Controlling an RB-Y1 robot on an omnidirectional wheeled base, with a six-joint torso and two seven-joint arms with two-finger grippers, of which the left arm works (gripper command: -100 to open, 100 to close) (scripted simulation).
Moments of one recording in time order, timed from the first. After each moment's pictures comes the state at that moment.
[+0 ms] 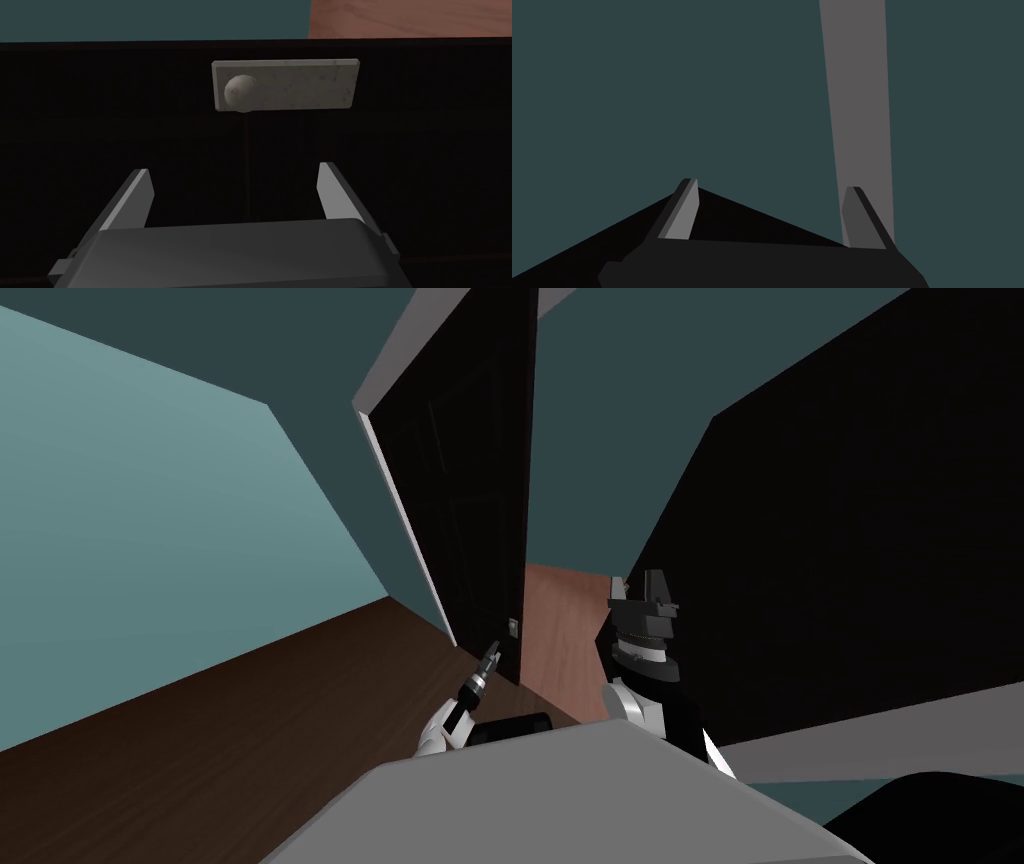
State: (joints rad) arm -0.15 0.10 -0.43 -0.70 -0.16 -0.82 0.27
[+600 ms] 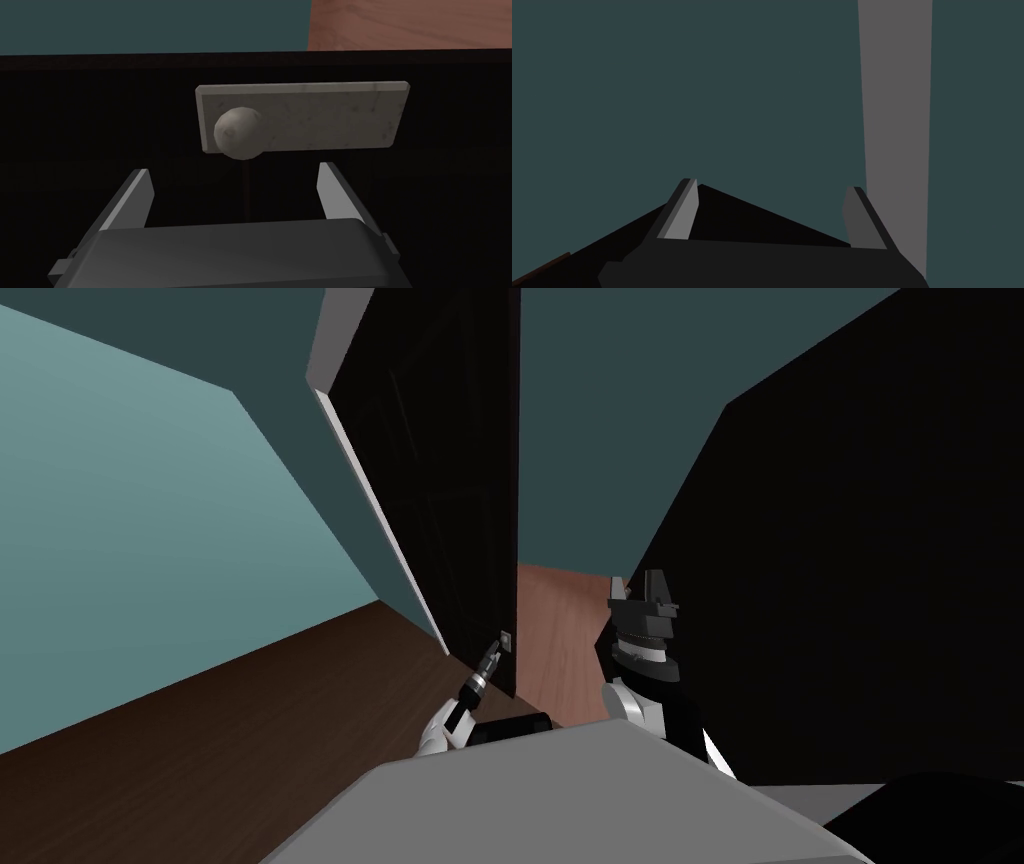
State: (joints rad) arm -0.15 0.09 -0.42 -0.68 -0.16 -0.82 0.25
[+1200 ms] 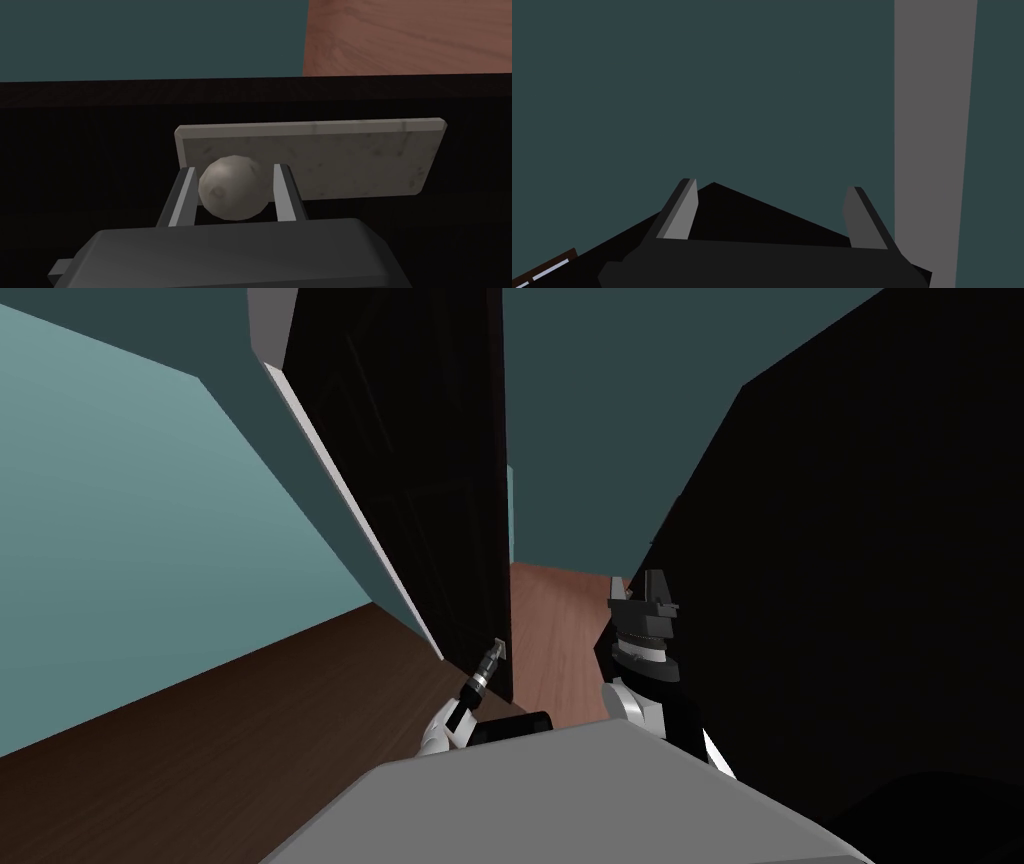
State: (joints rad) arm -0.16 0.08 -0.41 -0.67 -0.16 -0.82 0.24
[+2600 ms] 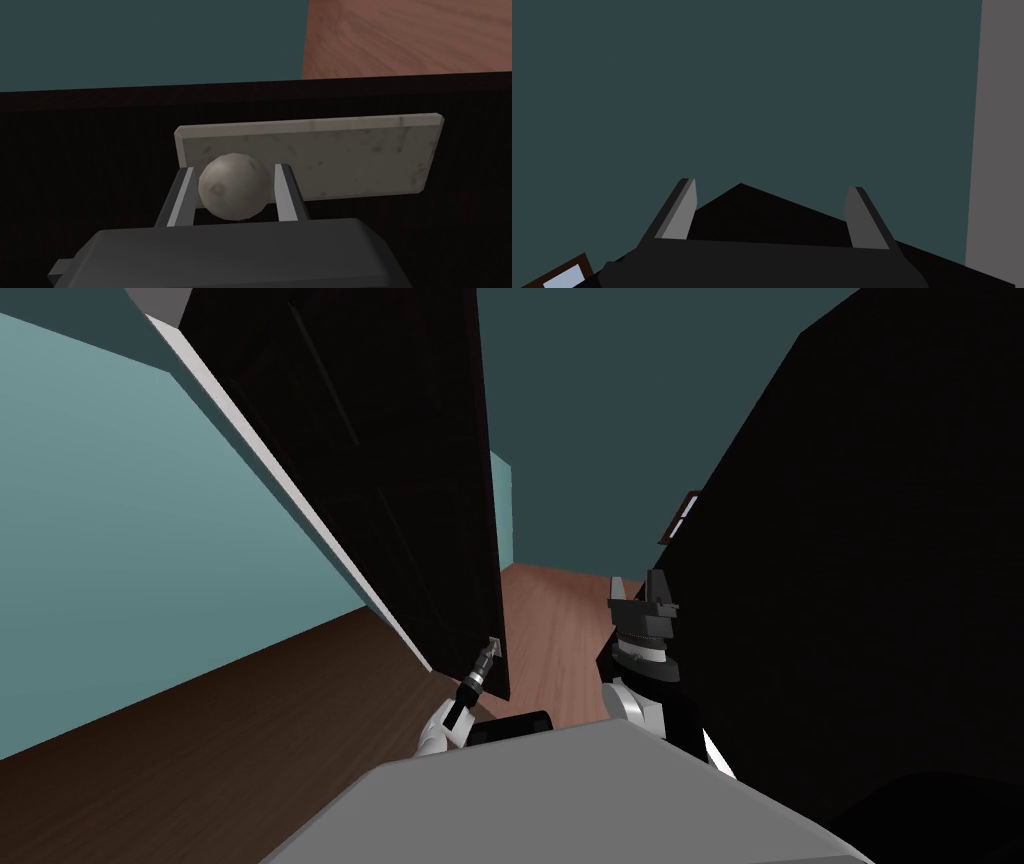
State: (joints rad) arm -0.15 0.07 -0.35 -0.67 -0.13 -0.80 0.21
